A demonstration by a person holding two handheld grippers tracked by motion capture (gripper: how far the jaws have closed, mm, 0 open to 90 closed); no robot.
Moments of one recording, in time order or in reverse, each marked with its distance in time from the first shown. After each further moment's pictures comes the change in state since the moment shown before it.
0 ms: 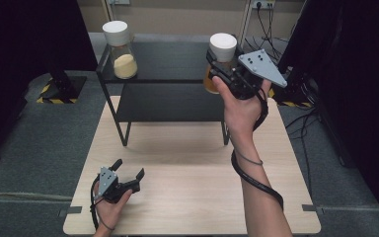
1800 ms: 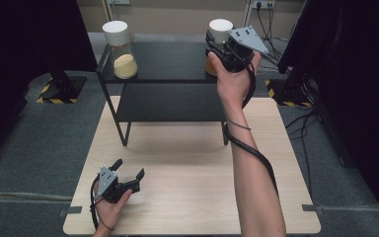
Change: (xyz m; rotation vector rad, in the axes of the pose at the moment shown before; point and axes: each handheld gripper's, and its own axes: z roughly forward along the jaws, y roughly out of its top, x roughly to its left) left arm 0.001 0.000 0.001 0.001 -0.007 -0.003; right arm -0.012 -0.005 0.072 0.081 -0.104 -0.017
